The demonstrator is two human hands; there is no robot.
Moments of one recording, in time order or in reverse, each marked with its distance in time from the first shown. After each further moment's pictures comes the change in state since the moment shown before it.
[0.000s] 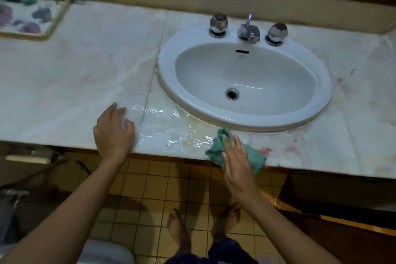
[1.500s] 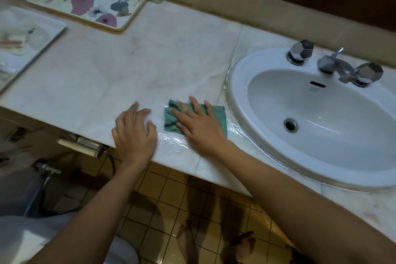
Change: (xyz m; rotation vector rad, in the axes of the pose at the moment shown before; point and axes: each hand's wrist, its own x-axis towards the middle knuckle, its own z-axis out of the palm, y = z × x) left_hand 0.047 -0.077 -0.035 0.049 0.027 -0.154; right_hand 0.191 -0.182 0.136 -0.526 -0.303 -0.617
